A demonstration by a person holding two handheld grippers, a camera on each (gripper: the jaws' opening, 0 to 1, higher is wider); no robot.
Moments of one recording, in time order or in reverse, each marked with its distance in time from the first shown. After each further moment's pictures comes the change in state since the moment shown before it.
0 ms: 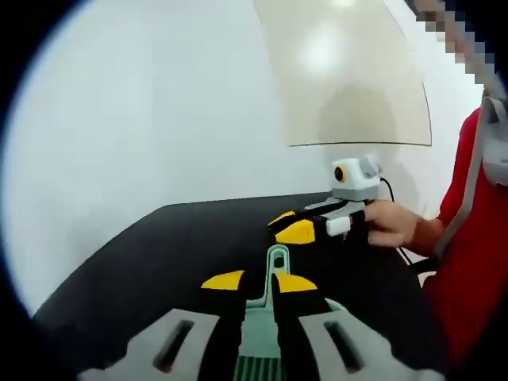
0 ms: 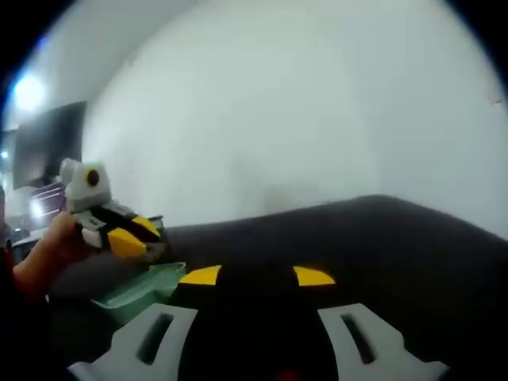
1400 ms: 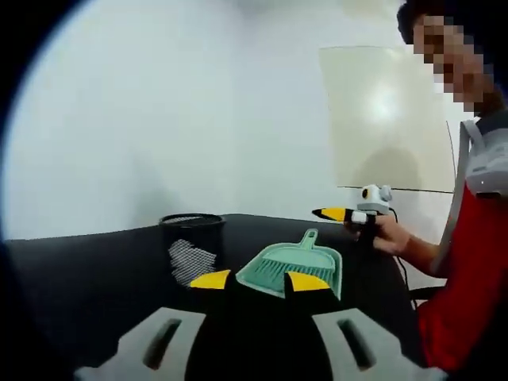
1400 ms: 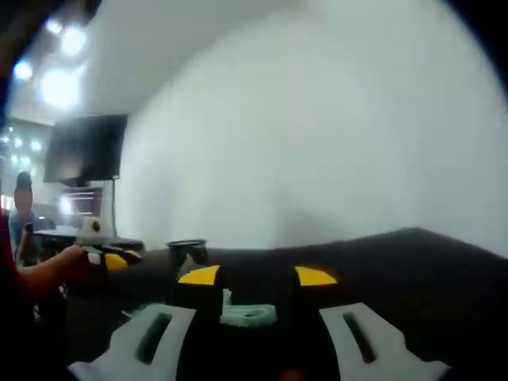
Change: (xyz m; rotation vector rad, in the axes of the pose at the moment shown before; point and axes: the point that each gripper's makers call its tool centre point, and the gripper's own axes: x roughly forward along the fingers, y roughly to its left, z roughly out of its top) left arm -0.175 0.015 -0.065 -0.195 -0.242 0.328; right arm -0.009 0.059 0.033 -0.078 -0.161 0.245
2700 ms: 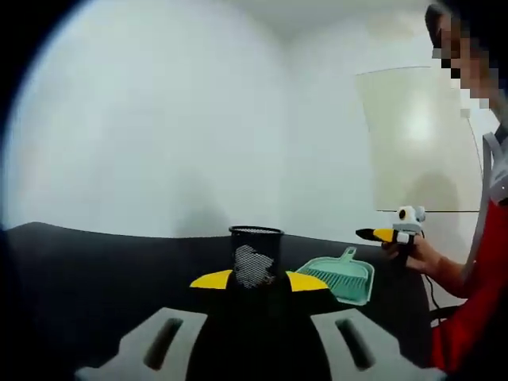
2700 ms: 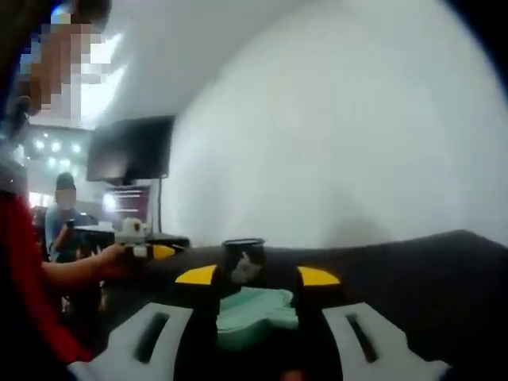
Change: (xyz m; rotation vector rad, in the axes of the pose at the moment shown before) left arm -0.041 0.049 0.005 -0.050 -0.128 0.231; right arm 0.007 0.046 -0.008 0.005 0.018 0.236
